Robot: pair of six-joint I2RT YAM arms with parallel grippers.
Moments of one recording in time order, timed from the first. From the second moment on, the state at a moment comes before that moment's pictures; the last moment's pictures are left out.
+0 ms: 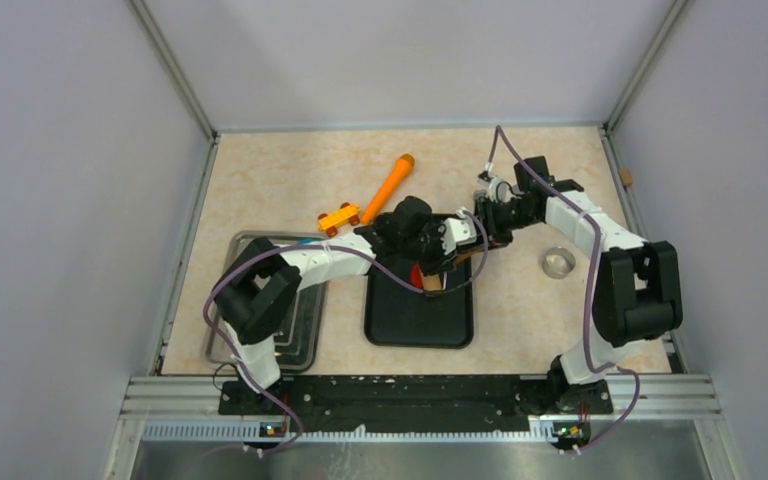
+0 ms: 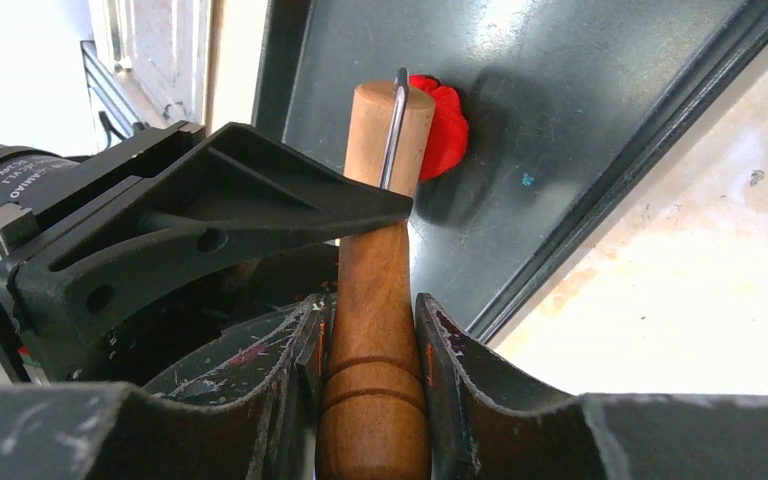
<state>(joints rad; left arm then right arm) -0.84 1.80 1.17 0.02 0.45 0.34 0.20 1.61 1.16 -0.72 -0.79 0.10</state>
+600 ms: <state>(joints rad) -0.79 1.83 1.12 0.13 0.49 0.29 0.21 1.72 1.24 -0.75 -0.76 0.10</state>
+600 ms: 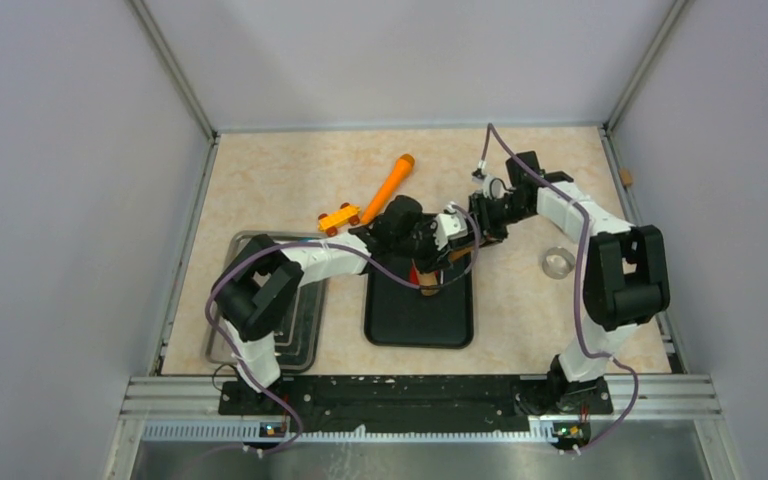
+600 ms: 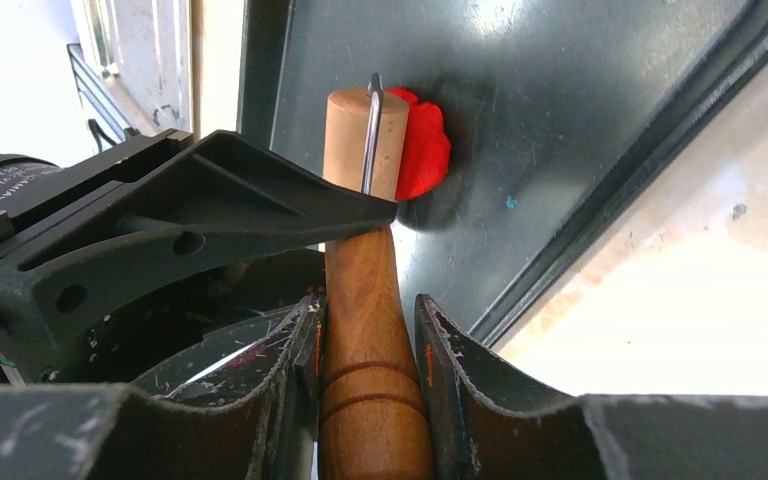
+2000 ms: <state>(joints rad) -0.75 1.69 1.12 0.00 0.51 0.25 0.30 1.66 1.35 -0.77 -0.74 0.11</state>
